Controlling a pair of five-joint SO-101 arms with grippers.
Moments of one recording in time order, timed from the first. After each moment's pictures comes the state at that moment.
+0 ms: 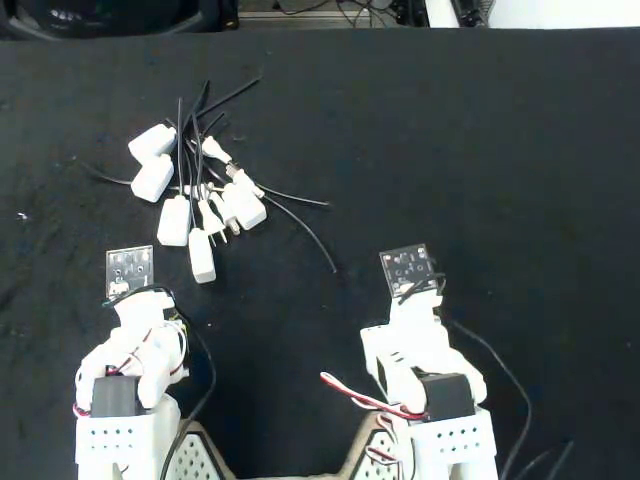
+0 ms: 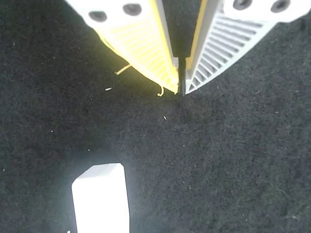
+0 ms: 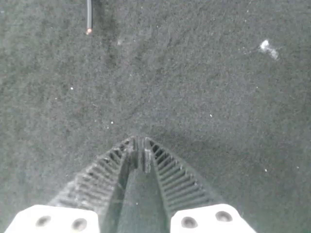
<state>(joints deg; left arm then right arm) -7.5 -104.4 96.2 72.5 2.7 -8.5 -103.1 96.5 74.5 3.2</state>
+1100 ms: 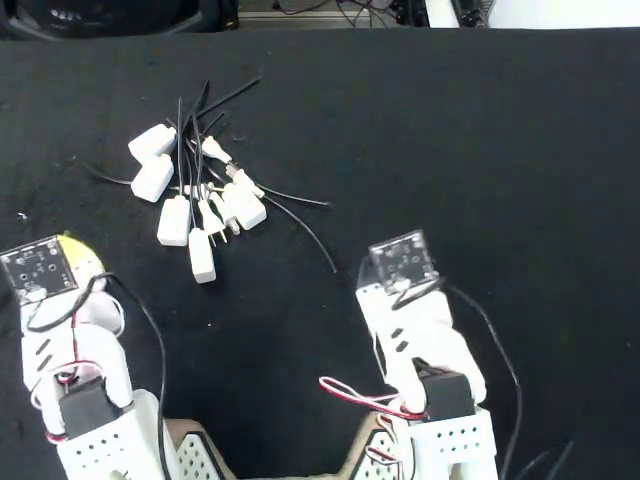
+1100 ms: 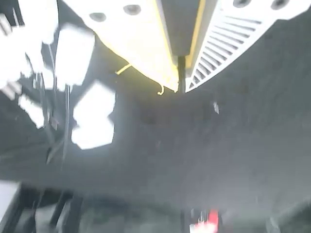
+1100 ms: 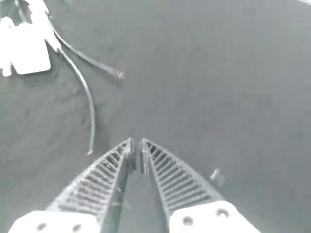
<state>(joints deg) -29.2 -104.4 87.2 39.6 -4.8 -8.5 -103.1 96.5 45.1 18.4</state>
